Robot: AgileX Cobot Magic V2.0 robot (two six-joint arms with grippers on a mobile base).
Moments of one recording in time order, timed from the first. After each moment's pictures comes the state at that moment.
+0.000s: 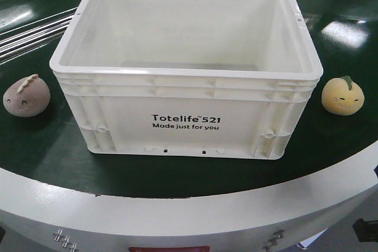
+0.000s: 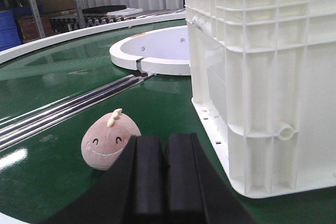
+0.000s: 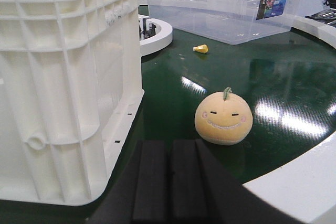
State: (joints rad) left arm -0.08 -0.01 0.03 -0.19 0.12 0.29; right arm 0.02 -0.01 0.03 0.18 0.19 -0.18
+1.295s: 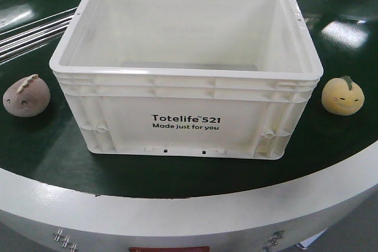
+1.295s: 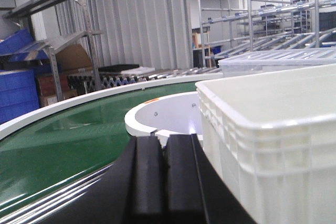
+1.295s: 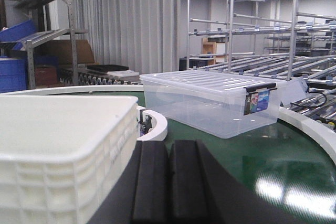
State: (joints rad) left arm -0.08 0.16 -0.25 -0.20 0.04 0.29; right arm 0.02 0.12 -0.27 0.19 0.11 -0.18
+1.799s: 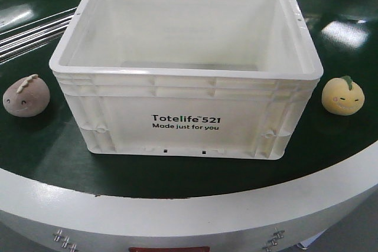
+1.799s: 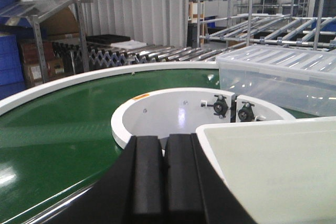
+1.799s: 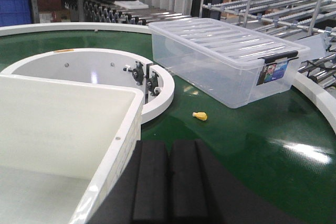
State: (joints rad) left arm -0.08 0.81 -0.78 -0.20 0.06 0.21; right arm 0.02 0.70 -0.78 0.18 0.32 -0.24
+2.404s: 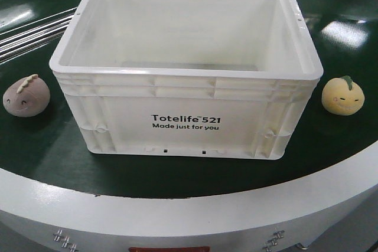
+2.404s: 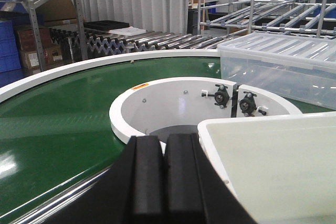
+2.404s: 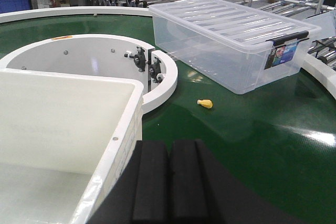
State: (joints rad) left arm -0.08 0.87 -0.80 -0.20 0.05 0.21; right arm 0.02 0.79 -0.80 0.21 0.29 -0.24
